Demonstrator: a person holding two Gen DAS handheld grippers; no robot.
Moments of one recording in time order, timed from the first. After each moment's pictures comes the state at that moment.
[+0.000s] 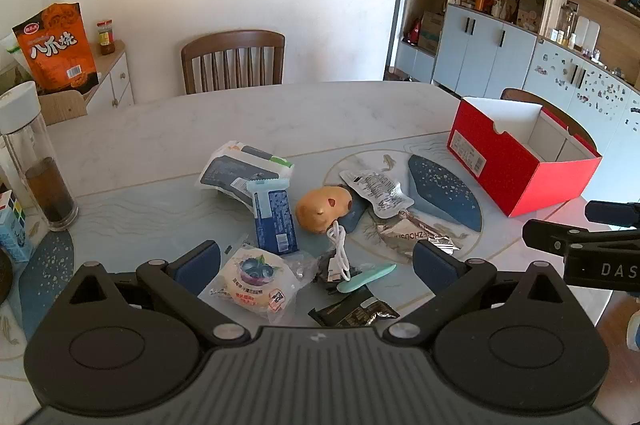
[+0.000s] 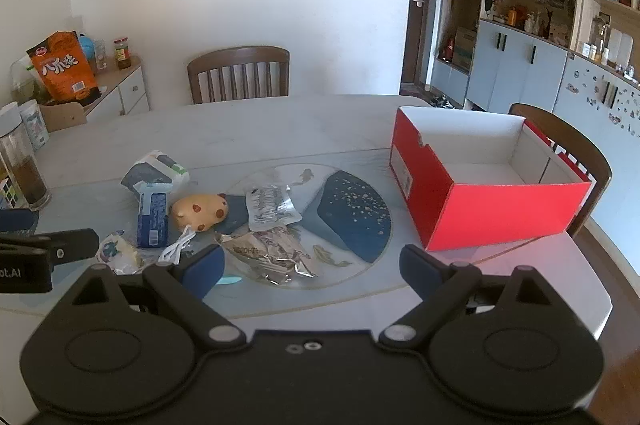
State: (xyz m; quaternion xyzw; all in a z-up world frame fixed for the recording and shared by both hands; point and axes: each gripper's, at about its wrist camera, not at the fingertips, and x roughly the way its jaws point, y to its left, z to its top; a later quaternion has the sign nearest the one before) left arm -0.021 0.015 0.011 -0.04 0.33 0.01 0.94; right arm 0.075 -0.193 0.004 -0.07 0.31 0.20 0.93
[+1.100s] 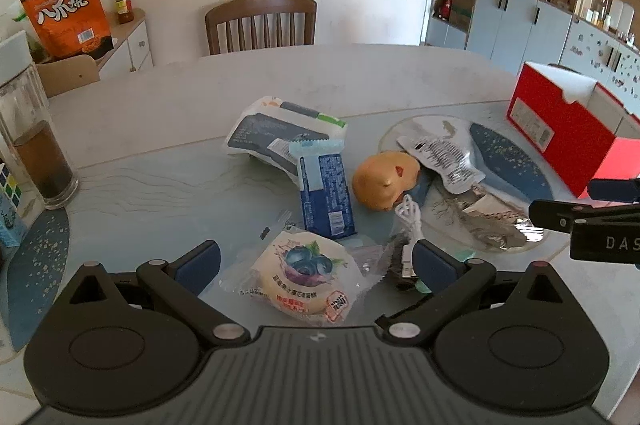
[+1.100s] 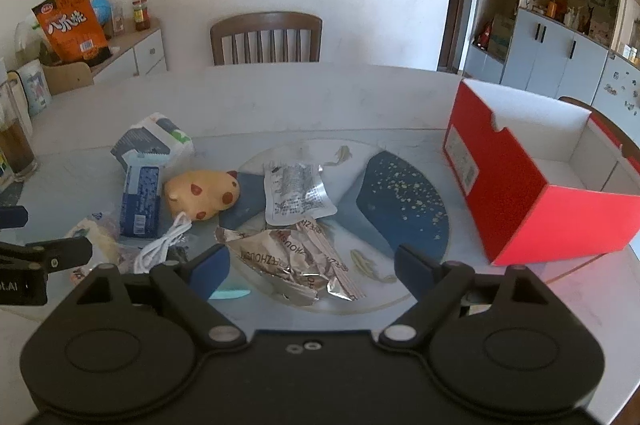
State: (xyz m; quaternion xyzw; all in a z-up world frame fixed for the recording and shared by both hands) left arm 0.031 0.048 -0.054 -0.04 0.37 0.06 0.93; right arm 0.137 -0.142 -0.055 -0.10 0.34 0.24 0.90
